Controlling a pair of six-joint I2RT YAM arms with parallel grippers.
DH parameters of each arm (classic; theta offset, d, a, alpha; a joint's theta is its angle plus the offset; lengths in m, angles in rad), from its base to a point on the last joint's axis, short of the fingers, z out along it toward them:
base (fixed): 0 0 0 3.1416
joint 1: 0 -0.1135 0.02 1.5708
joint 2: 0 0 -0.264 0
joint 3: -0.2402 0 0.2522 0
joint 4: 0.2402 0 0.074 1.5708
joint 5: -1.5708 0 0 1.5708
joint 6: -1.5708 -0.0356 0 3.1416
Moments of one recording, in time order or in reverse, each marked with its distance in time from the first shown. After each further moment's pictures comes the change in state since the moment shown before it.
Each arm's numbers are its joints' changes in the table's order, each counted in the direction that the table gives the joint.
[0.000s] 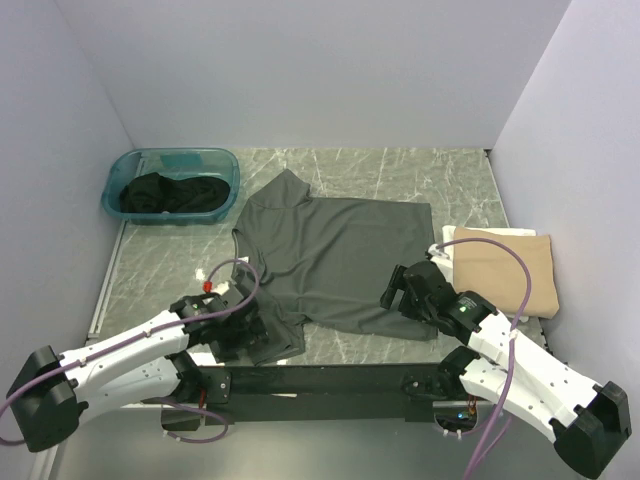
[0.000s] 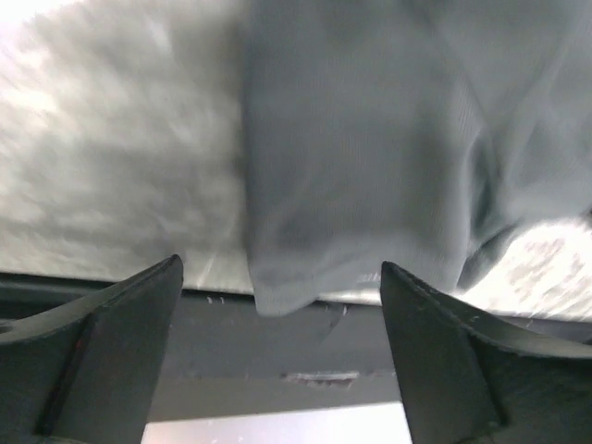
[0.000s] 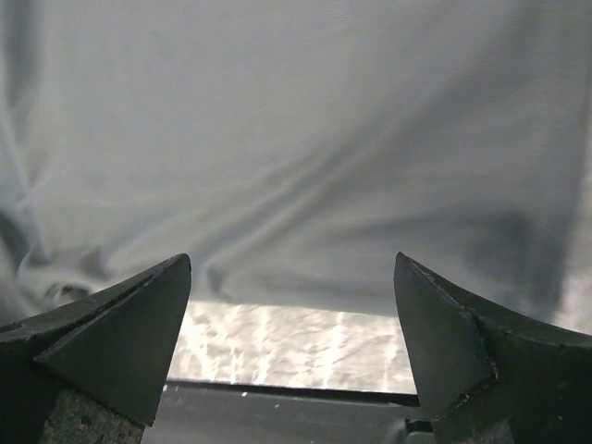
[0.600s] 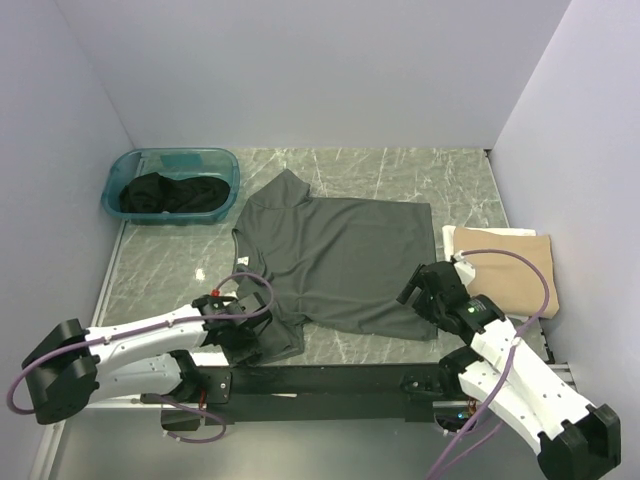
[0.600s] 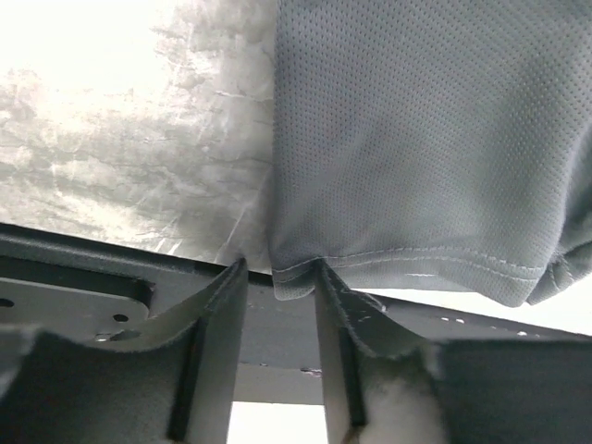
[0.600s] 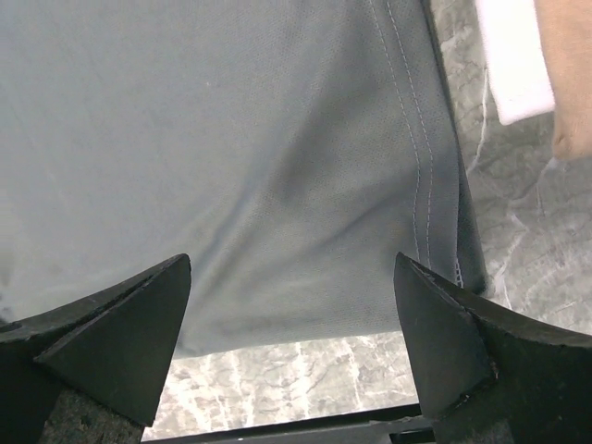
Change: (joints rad) left arm 0.156 0.155 -0.013 0.026 -0.005 0.150; right arm 0.207 -0.056 0.054 0.059 -0.022 -0.064
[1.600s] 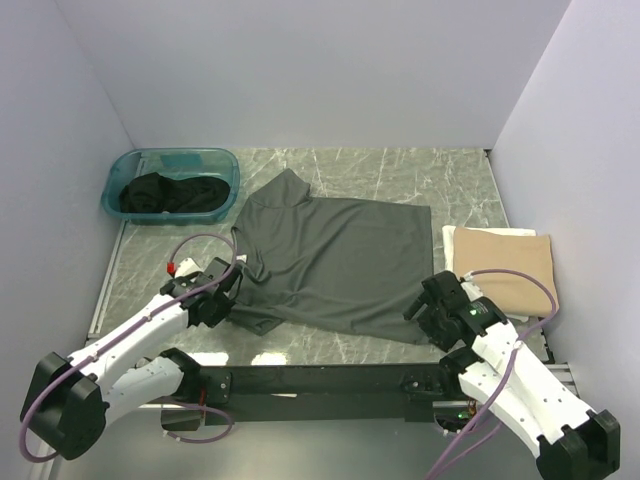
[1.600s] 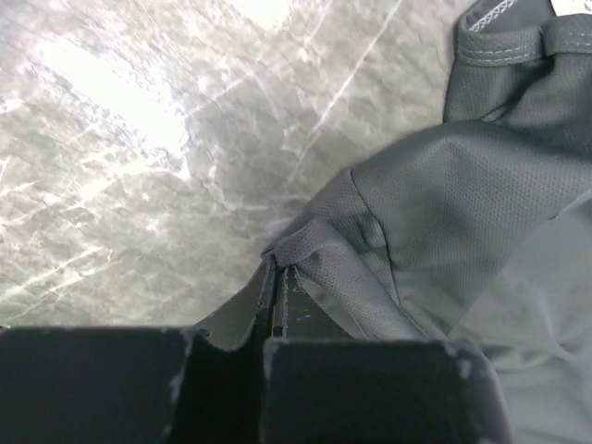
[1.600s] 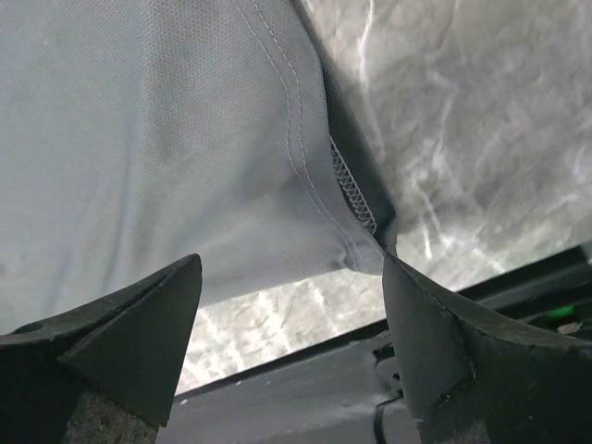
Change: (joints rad) left arm -0.441 -0.080 -0.064 -0.021 0.308 -0.151; right arm 0.018 -0.026 0.010 0.232 0.082 -0.209
